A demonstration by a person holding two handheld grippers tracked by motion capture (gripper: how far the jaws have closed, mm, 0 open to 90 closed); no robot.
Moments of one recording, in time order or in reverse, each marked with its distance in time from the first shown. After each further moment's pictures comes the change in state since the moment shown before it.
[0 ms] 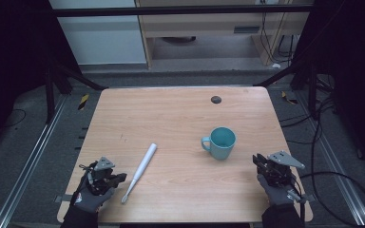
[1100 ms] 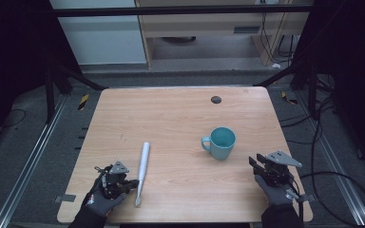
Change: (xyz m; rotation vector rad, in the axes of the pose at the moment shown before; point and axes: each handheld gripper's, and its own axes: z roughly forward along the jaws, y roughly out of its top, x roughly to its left) left arm -0.027 0.004 0.020 0.043 -0.084 0.045; right arm 0.001 -0.002 0.006 0.022 0.031 -0.001
